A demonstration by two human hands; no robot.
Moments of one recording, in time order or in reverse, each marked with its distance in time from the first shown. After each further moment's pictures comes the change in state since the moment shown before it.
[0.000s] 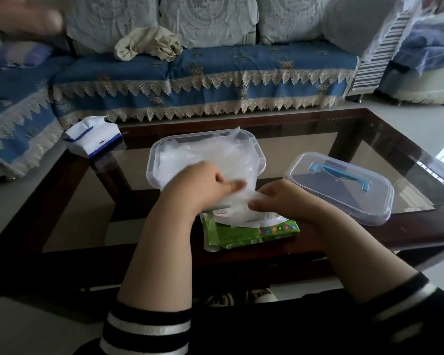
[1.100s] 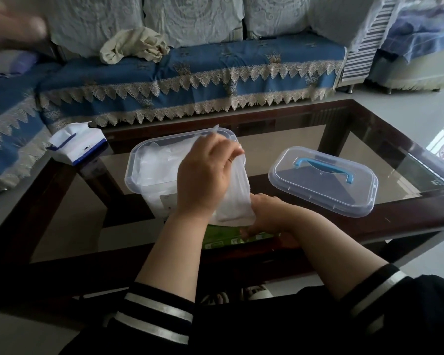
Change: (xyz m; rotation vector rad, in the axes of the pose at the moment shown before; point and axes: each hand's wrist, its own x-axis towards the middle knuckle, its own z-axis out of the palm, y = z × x) left_hand 0.035 0.026 0.049 0.072 1.000 0.768; right_hand 0.007 0.028 0.015 -0.367 -0.142 -0.043
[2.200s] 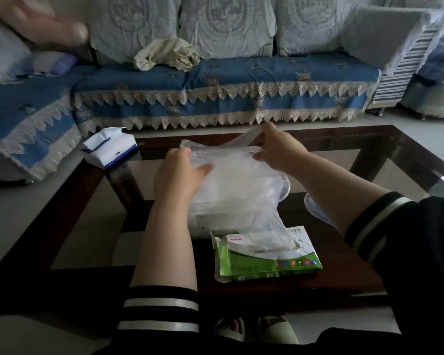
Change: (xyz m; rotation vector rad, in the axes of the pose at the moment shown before) left_hand 0.012 -0.109 -0.036 0.099 -0.484 -0.900; right_hand 0.109 -0.050 -0.104 0.098 0.525 0.035
